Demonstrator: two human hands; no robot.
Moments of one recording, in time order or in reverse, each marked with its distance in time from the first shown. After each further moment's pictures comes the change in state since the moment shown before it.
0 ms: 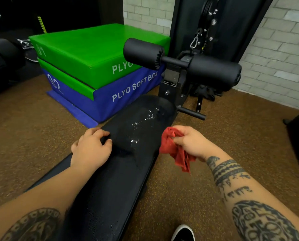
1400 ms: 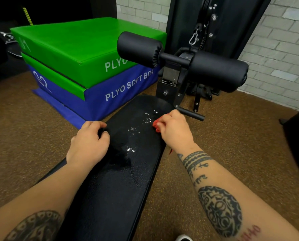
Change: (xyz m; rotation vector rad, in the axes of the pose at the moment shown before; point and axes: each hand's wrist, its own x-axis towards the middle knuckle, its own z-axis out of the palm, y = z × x) left_hand 0.050 0.012 0.015 -0.129 0.046 0.069; right_hand 0.098 0.019 0.031 -0.684 0.496 -0.189
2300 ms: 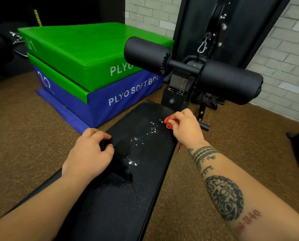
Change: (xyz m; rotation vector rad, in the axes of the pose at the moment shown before) left_hand 0.007 -0.008 0.007 -0.012 0.022 0.069; right_hand 0.057 0.044 0.017 0.104 0.076 -0.033
